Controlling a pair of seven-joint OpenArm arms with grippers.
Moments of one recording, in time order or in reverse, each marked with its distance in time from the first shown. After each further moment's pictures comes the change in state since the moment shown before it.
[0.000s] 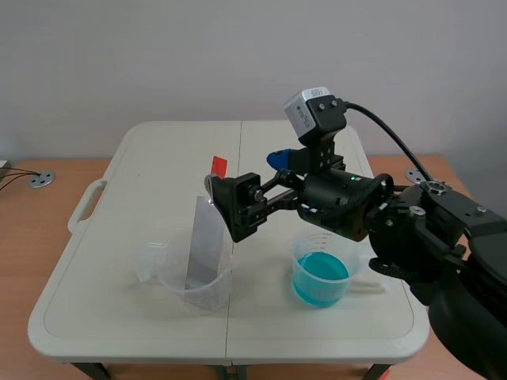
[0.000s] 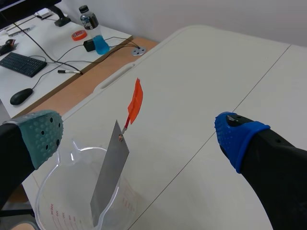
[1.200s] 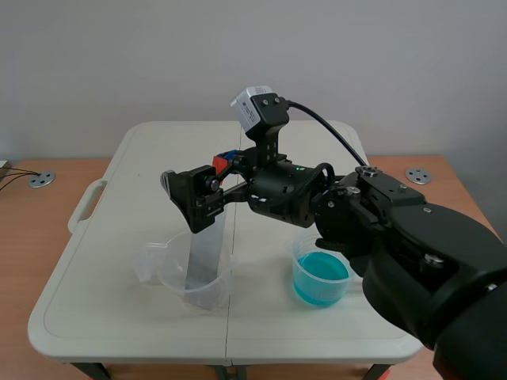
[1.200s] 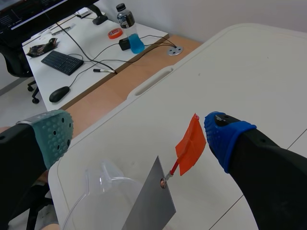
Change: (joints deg) left arm 0.0 0.0 0.0 0.0 0.0 0.0 0.0; right arm 8.7 -7.5 -4.3 -11.9 0.2 5.8 0.2
